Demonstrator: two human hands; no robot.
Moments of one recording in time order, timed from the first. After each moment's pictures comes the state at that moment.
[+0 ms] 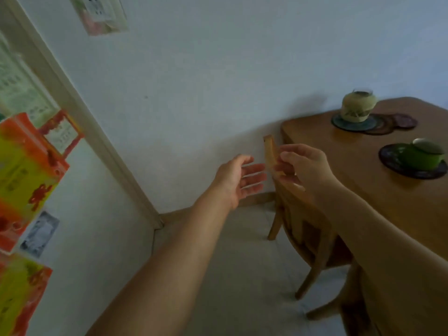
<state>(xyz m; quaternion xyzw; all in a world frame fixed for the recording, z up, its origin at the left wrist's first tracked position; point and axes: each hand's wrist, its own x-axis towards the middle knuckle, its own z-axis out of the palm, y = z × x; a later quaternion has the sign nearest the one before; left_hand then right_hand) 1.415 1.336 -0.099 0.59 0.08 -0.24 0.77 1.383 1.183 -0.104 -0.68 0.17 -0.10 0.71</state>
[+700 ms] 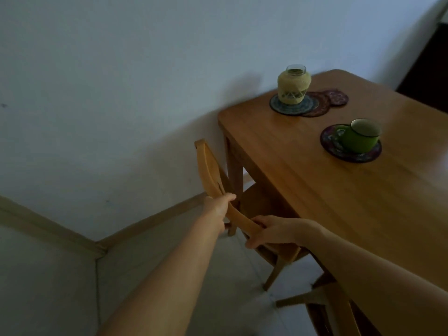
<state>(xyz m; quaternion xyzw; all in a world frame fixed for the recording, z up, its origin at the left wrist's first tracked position) 1.529 1.188 -0.233 0.71 0.23 -0.34 0.57 1.444 1.053 -0.248 -0.79 0.18 0.42 0.41</state>
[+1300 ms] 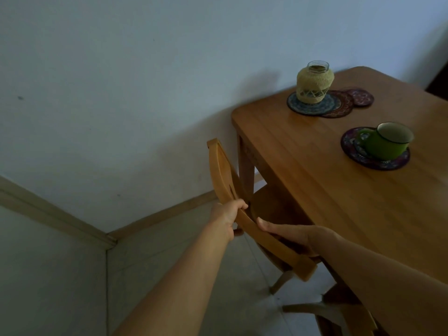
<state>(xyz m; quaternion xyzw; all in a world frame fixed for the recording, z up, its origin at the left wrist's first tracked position) 1.537 1.194 -0.245 0.69 0.23 -0.36 0.59 1.452 1.040 -0.266 -0.65 0.29 0.42 0.56</state>
